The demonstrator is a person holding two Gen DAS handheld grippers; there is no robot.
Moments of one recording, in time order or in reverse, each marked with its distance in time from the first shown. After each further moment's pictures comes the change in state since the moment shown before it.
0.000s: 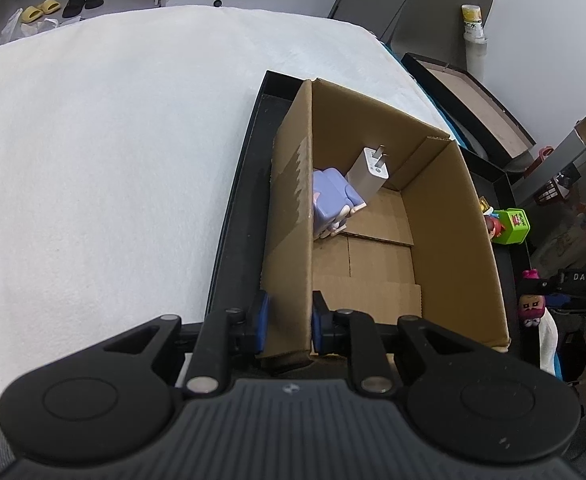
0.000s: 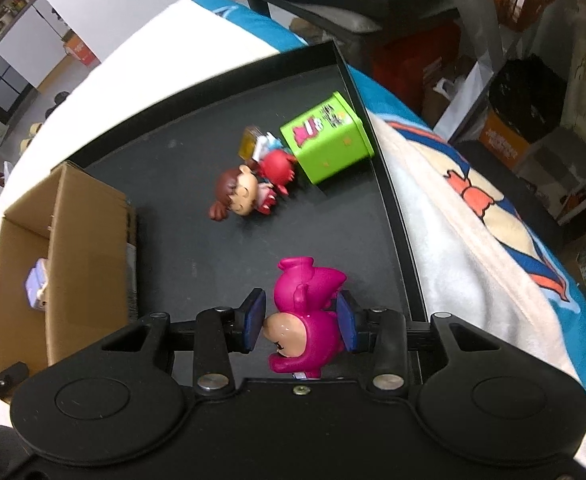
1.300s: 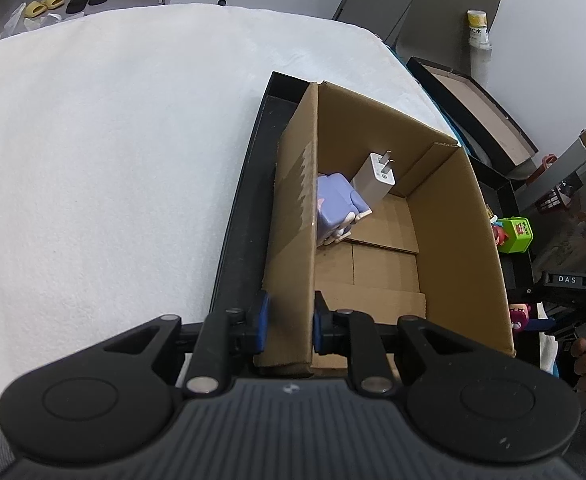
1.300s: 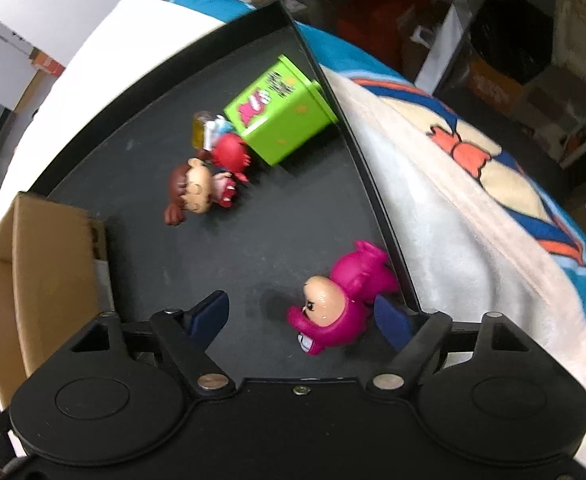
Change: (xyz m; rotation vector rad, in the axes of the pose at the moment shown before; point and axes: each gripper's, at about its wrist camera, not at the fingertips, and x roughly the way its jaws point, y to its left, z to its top) left arm 0.007 0.003 0.003 -0.021 -0.003 0.000; right arm 0.037 -0.027 0.009 0.163 0.121 0.012
